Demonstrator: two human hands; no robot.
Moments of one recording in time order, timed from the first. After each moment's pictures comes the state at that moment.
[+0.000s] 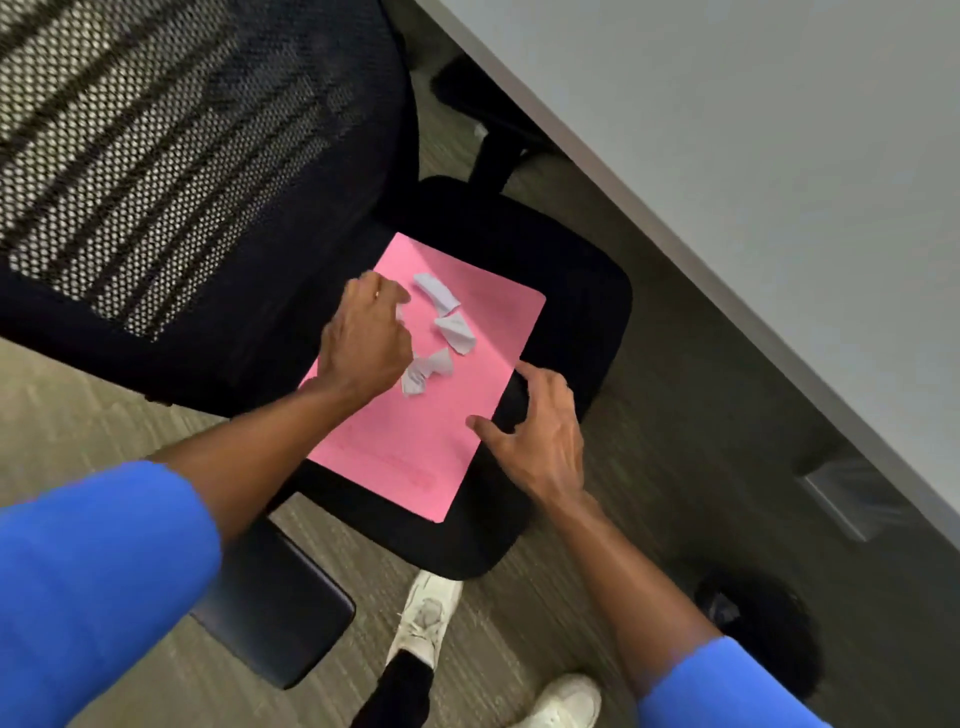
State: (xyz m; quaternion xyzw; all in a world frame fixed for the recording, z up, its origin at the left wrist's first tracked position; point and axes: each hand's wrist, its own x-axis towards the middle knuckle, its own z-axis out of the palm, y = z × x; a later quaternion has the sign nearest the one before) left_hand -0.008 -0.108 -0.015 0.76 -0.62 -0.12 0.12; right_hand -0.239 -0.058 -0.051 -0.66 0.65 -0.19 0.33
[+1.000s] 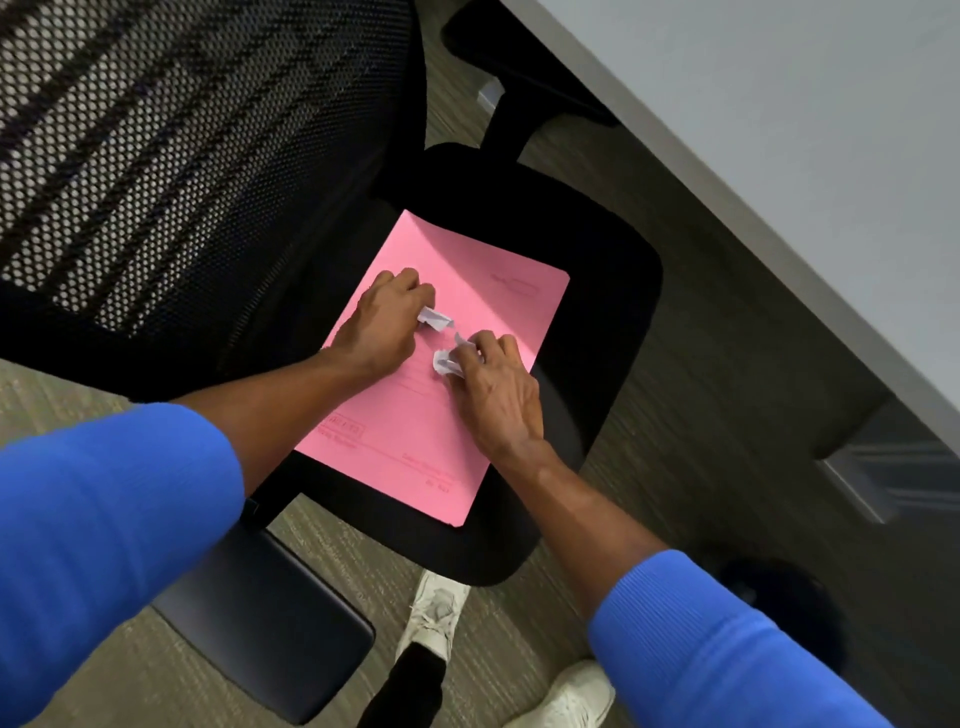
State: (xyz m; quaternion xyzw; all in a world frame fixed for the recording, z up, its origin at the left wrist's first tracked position) left_hand 0.022 -0.140 -0.081 0.66 -0.74 -0.14 0.07; right_hand -0.163 -0.092 -0.085 -0.82 0.54 -0.10 0.16
